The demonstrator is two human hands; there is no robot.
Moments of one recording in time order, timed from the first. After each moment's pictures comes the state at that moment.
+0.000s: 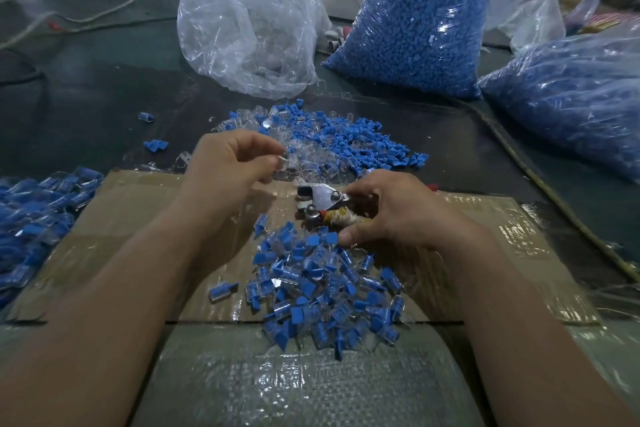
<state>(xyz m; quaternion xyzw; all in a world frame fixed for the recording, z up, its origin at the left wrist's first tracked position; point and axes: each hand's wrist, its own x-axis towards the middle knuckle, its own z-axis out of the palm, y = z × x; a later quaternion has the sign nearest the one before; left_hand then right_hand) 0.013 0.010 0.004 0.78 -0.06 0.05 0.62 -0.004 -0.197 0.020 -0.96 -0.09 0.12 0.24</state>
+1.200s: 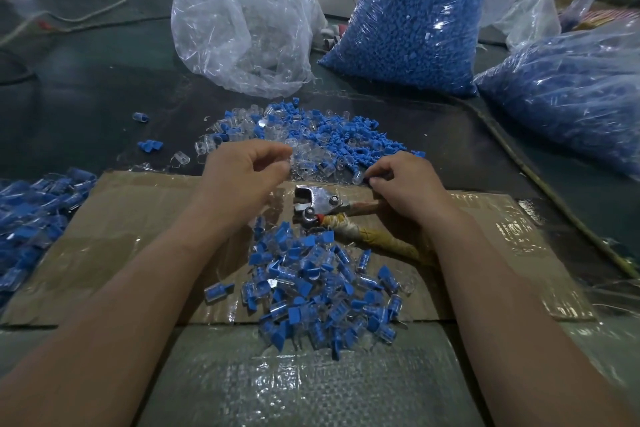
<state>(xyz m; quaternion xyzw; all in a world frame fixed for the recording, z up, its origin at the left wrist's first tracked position) 0.010 -0.003 0.004 0.84 -0.09 0.06 0.53 0.032 -0.218 -0.004 -0.98 0.02 -0.03 0.17</state>
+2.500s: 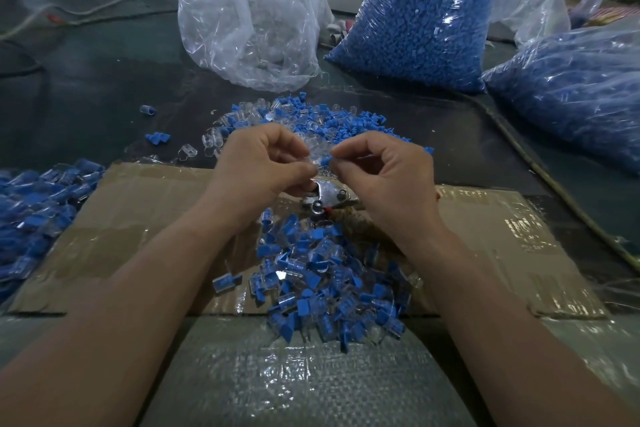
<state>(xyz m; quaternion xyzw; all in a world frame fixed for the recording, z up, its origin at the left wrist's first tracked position) 0.008 -0.007 0.007 0.75 -0.11 0.00 0.65 -0.018 -0.159 0.015 -0.84 -0.13 -0.22 0.47</state>
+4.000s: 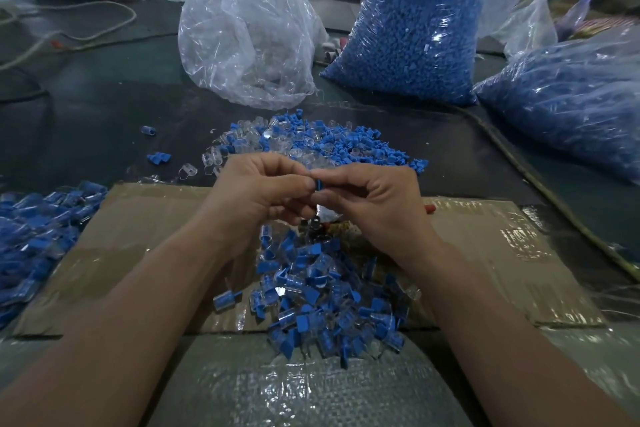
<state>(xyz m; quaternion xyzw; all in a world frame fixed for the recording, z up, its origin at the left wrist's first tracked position) 0.001 -0.004 0.014 0.65 -0.10 -0.11 0.74 -0.017 -0.164 0.010 -0.81 -0.23 -0.16 0.52</state>
